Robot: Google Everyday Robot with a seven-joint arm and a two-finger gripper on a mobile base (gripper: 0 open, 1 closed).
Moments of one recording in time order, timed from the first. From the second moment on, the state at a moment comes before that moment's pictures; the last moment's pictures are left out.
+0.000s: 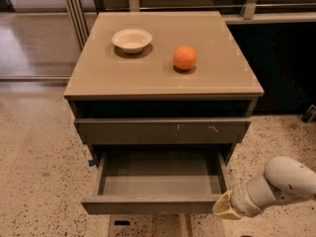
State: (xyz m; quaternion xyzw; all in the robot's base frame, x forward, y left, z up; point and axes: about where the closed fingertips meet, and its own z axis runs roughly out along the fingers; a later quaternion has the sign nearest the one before) arm 0.380 -0.201 0.504 -0.58 0.76 0.23 0.17
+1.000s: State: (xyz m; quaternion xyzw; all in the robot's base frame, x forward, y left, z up) arm 0.381 -0.192 0.455 -0.60 0.75 0.21 0.18
